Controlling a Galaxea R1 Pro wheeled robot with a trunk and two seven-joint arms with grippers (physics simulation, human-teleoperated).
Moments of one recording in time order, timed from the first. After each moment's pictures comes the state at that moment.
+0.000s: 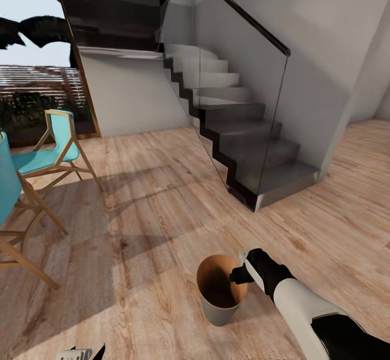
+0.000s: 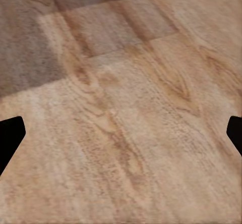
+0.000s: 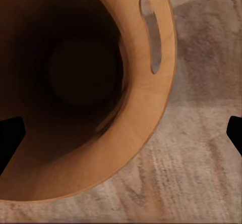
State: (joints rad) left arm 0.04 0.11 0.32 -0.90 0.07 -0.17 -0.44; right arm -0.84 0.06 0.15 -0.32 0.02 0.70 0.04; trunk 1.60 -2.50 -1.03
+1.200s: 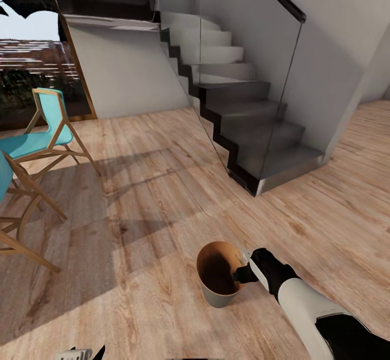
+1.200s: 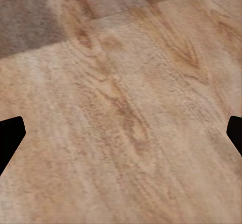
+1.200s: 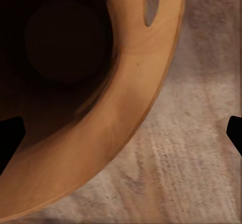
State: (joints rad) left arm 0.04 0.11 0.32 -0.90 0.07 -0.17 -0.44; right arm -0.84 0.03 0.14 -0.33 0.02 0.70 0.05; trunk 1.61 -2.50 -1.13
